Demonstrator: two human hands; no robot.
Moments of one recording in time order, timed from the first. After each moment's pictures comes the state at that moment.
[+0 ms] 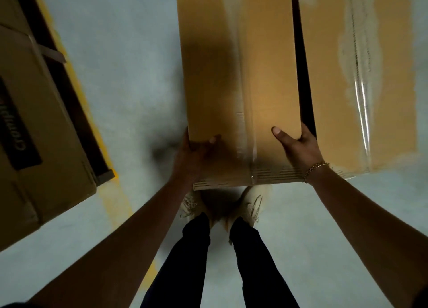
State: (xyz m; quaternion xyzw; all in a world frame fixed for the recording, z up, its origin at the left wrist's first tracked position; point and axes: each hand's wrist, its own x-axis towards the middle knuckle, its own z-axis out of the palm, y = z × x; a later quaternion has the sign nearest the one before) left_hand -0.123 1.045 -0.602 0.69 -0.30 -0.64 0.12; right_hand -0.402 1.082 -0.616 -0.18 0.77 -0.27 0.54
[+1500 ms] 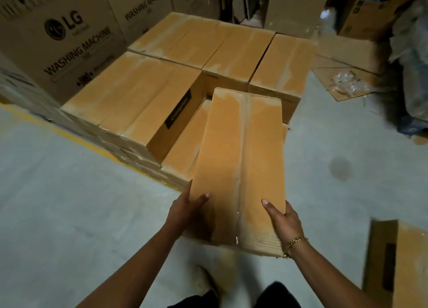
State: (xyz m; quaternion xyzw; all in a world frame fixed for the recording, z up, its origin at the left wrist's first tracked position) left_hand 0.444 1.335 -0.013 0.80 -0.24 -0.43 0.34; right_hand 0.186 1.223 -0.034 -0.49 0.65 -0.18 0.56
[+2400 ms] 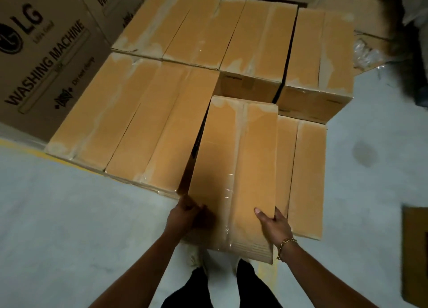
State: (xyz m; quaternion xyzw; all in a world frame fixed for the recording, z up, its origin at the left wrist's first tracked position) left_hand 0.739 1.250 -0.094 0.80 -0.22 -0.51 0.23; right_hand 0.474 1.167 -0.111 -0.39 0.72 -0.09 0.57
